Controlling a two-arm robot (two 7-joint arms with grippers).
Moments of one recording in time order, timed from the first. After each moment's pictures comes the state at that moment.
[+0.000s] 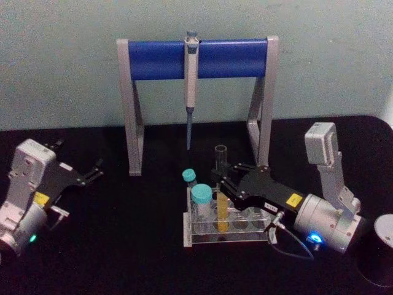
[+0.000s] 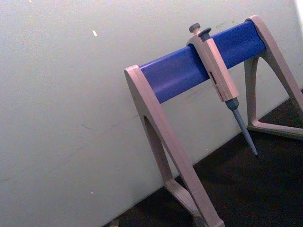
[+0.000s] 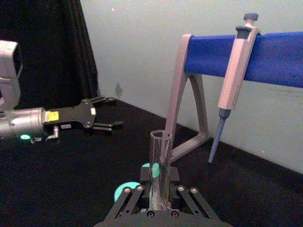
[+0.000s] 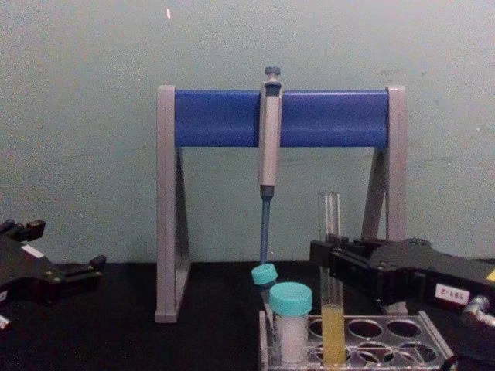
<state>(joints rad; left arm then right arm) -0.20 0.60 0.45 -1.41 -0.25 -0.12 0.03 0.24 0.45 -0.46 -1.48 0.52 0.00 0.53</state>
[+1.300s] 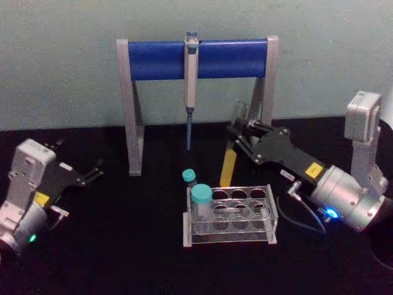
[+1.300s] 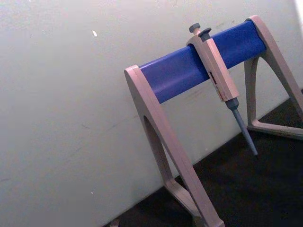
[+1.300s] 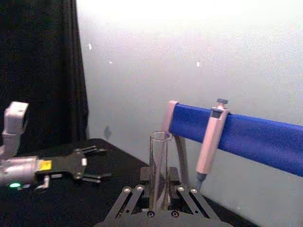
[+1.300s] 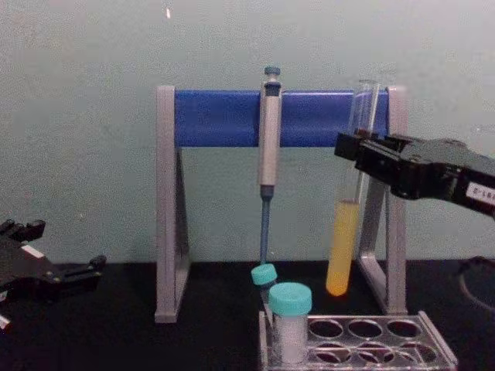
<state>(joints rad) -0.20 0.60 0.45 -1.41 -0.25 -0.12 0.03 0.22 0.45 -0.38 -1.60 0.53 -0.09 0.50</state>
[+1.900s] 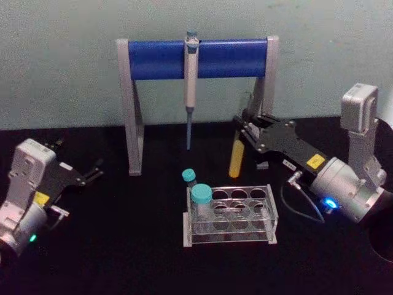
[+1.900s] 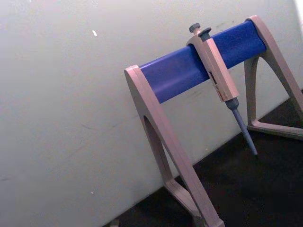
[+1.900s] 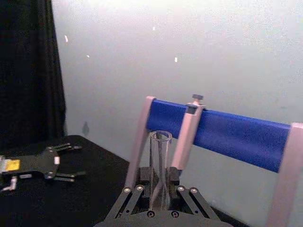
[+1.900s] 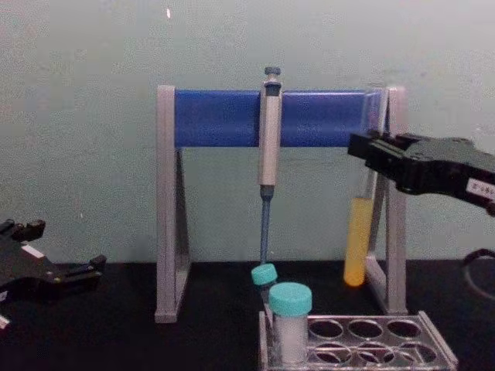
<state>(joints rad) -0.20 0.60 0.45 -1.41 -0.25 -0.12 0.03 0.23 0.43 -0.36 -1.57 0.48 -0.08 0.44</state>
